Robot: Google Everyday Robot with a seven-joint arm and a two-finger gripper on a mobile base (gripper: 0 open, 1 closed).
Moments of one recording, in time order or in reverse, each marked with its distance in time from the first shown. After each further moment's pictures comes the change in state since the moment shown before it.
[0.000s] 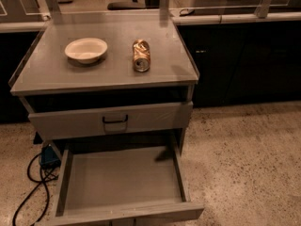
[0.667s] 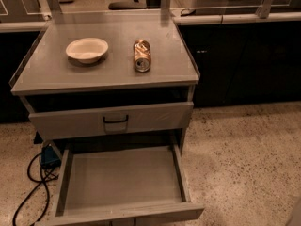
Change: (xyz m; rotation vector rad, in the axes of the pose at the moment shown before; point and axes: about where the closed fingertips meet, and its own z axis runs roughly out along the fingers) arm 0.091 -0.021 0.027 0.000 0.136 0.068
